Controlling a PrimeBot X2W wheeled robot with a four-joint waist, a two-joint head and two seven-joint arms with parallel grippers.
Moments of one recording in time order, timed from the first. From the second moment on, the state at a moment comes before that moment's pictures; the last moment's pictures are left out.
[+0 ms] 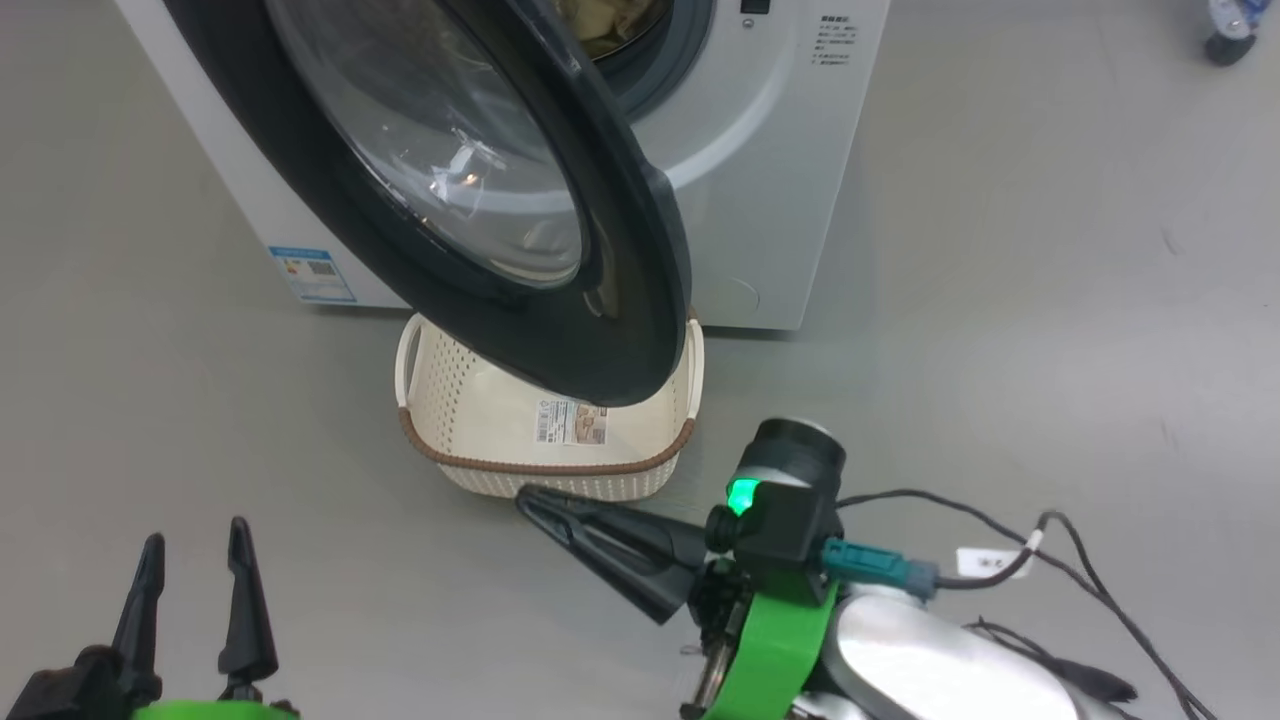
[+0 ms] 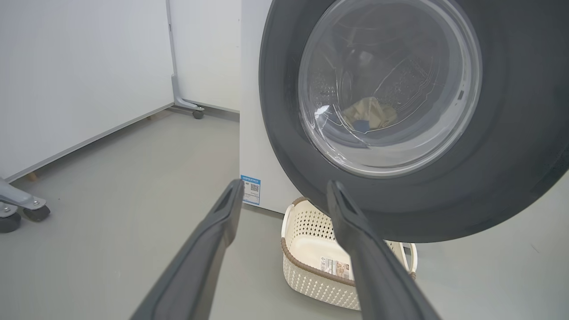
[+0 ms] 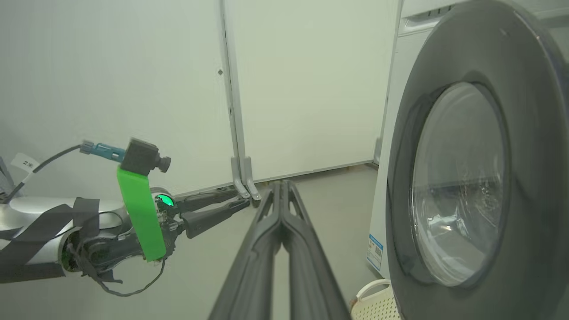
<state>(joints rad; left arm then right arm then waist) 0.09 0.16 0.02 0.07 -0.32 -0.07 -0.25 -0.47 -0.18 0.93 -0.07 0.43 0.13 -0.20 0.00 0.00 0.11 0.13</state>
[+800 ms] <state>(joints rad) -0.11 0.06 0.00 0.13 -0.28 -0.12 -0.25 -0.57 -0.16 0.79 0.26 0.39 0.13 -0.24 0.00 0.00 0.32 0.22</state>
